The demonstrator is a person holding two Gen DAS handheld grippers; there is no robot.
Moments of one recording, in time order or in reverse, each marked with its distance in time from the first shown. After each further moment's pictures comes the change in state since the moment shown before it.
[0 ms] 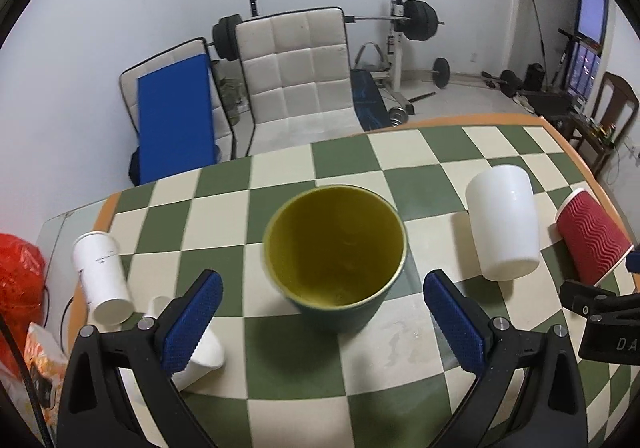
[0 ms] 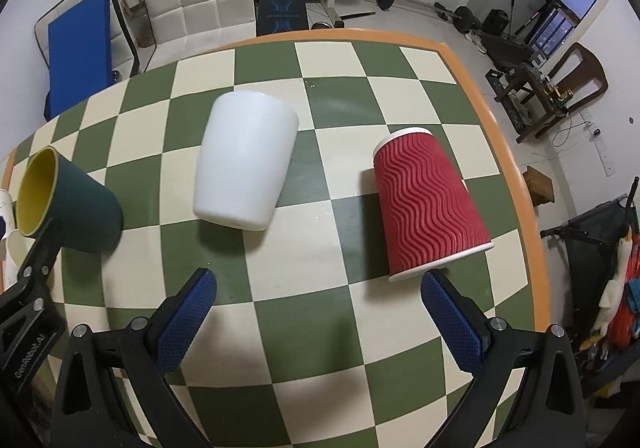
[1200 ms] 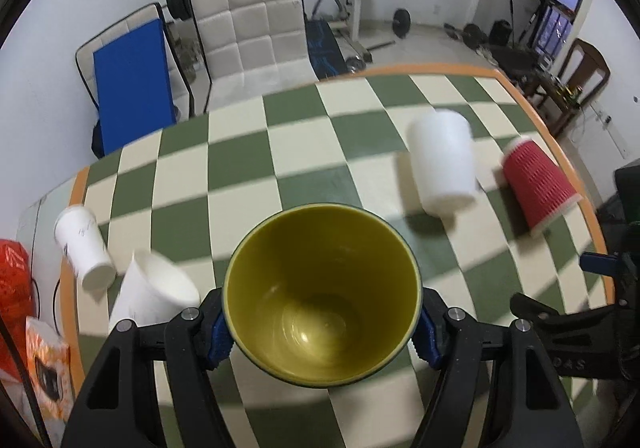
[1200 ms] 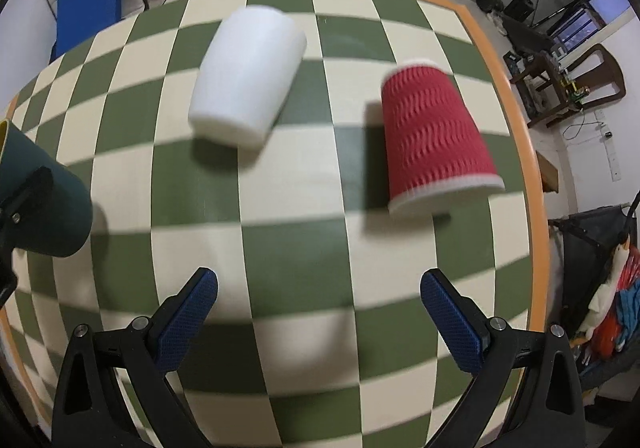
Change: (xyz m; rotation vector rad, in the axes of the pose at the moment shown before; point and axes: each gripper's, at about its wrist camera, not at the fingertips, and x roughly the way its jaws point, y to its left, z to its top) left arm -0.042 -0.016 -0.009 0.055 0.218 -0.151; right arm -0.004 -0.009 -0.048 -0.085 0.165 0.024
